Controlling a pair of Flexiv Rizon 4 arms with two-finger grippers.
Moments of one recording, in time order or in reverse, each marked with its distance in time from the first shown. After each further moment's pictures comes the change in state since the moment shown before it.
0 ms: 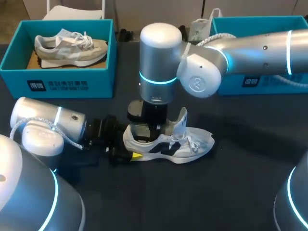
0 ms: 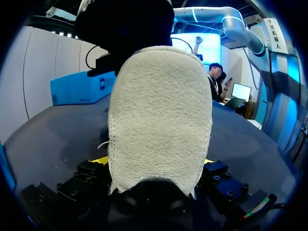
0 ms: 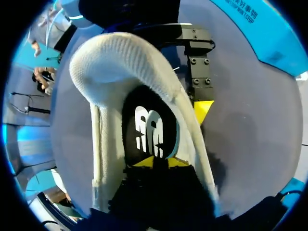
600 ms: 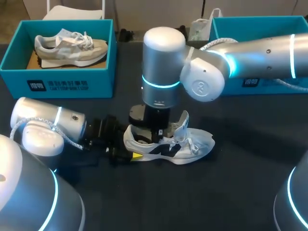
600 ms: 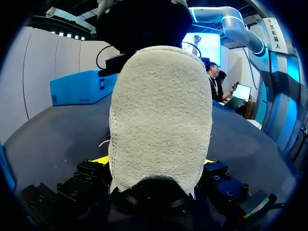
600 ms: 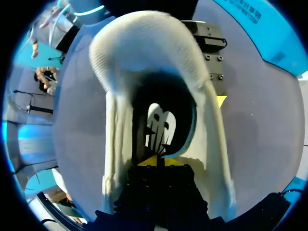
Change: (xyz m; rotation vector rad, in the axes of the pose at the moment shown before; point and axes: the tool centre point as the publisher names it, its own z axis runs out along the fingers) left arm 0.001 -0.001 0.000 0.001 0.001 0.001; right arm 0.014 -0.010 0.000 -0.005 0.009 -0.016
